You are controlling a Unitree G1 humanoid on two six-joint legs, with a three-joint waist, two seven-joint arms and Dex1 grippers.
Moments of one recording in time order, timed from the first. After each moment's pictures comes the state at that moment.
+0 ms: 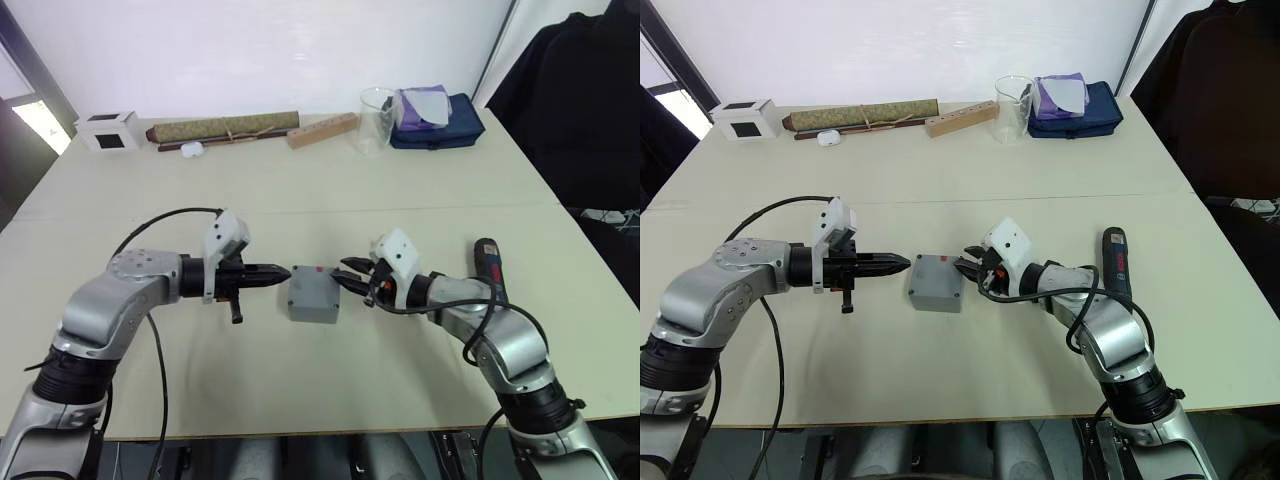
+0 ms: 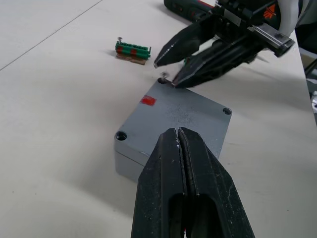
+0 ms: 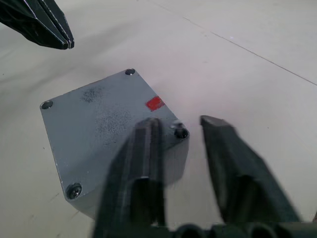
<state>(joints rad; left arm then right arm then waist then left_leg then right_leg) -0.45 0.73 -0.06 -0.24 -0.57 0.73 -1.02 -0.37 -0.47 0.19 -0.38 0.32 0.71 0.61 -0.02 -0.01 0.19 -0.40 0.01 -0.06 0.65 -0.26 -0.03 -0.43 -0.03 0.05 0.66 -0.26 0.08</state>
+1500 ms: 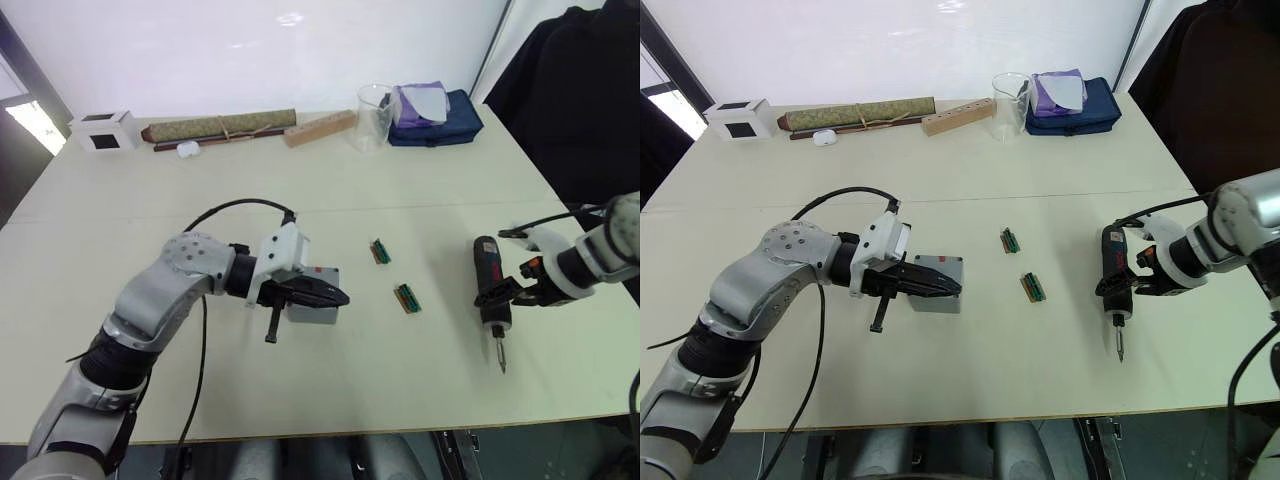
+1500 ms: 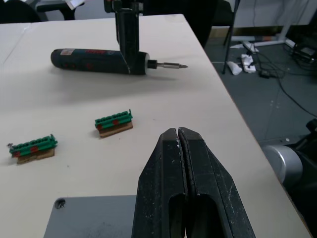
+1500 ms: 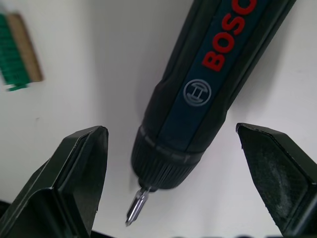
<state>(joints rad) -0.59 0.63 -0.25 -0.36 -0.49 0.58 -1.17 -1.00 -1.16 0.57 0.36 0.81 1.61 0.64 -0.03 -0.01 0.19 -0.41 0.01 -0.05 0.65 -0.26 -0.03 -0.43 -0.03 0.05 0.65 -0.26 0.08</state>
